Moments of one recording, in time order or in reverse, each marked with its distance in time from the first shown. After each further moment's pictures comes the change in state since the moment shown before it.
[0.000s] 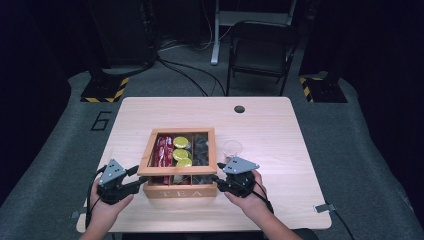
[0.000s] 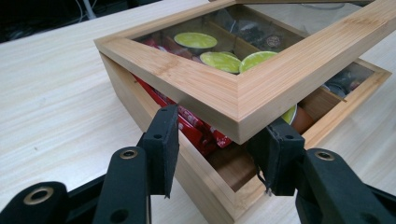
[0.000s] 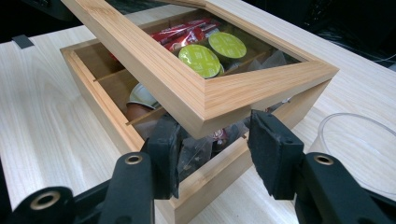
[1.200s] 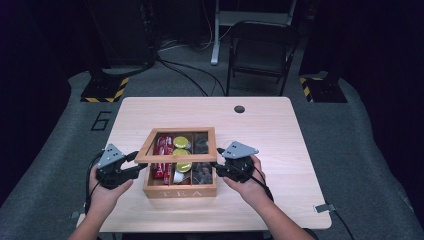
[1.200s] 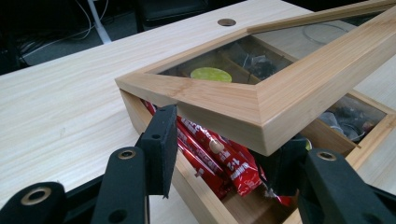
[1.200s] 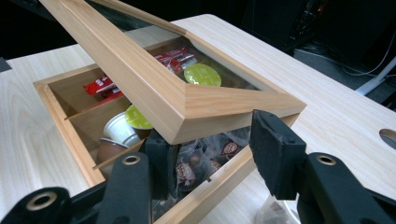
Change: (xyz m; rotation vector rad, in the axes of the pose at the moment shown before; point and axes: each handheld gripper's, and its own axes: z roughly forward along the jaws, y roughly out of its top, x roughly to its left) left arm 0.014 0.038 0.002 -0.026 0.023 0.004; right arm -0.021 0.032 0.005 -0.036 -0.032 -0.018
